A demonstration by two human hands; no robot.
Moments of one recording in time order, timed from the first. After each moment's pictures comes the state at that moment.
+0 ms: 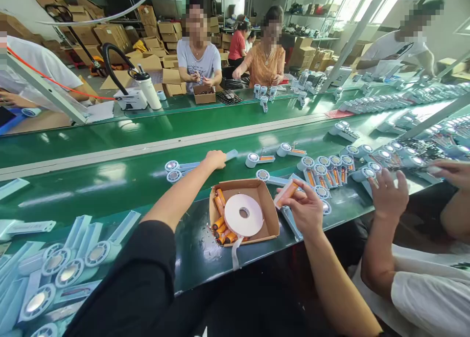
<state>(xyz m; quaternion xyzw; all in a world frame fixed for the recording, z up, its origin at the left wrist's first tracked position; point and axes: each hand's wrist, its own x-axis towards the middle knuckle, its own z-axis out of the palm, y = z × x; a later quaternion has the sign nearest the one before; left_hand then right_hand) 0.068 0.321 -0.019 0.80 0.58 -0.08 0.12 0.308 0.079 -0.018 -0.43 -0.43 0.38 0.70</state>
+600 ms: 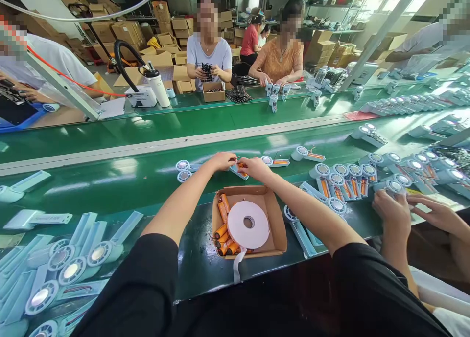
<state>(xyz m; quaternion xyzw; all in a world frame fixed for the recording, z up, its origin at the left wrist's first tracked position) 0.047 0.338 -0.038 0.85 0.50 0.00 0.19 0.243 0.281 -0.027 -0.54 -0.82 0.16 0.10</state>
